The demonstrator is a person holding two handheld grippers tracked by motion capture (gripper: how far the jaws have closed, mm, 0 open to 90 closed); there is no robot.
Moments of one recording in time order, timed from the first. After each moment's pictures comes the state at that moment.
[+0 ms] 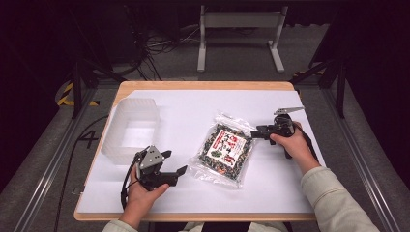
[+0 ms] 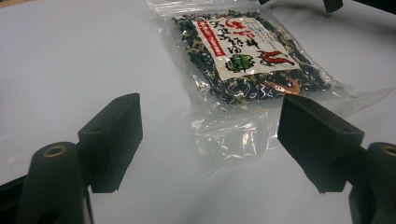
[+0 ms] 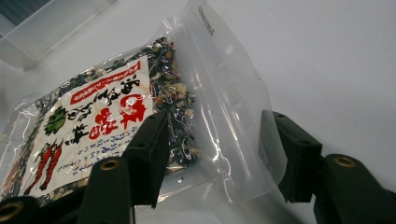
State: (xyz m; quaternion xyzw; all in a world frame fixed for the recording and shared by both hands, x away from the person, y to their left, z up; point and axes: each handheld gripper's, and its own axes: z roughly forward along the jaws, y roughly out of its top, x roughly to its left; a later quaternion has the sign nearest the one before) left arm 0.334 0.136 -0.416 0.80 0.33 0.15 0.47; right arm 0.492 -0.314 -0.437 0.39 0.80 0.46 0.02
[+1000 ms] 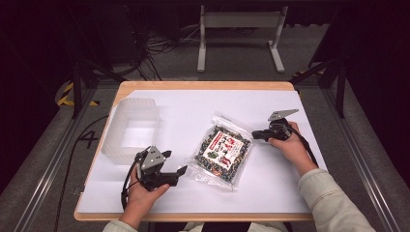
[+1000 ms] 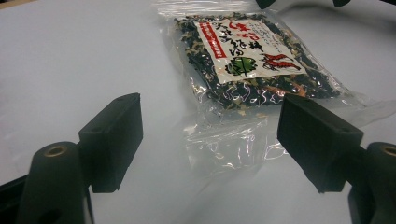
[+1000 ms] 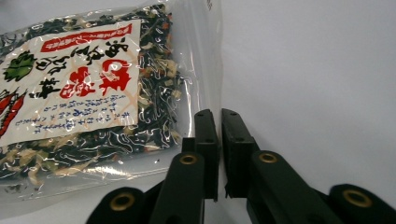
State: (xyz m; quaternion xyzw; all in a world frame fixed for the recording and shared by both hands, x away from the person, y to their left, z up) left arm 0.333 0.134 -0.416 0.80 0.33 0.16 0.47; right arm 0.481 -0.301 -0.435 0.33 0.85 0.41 0.08
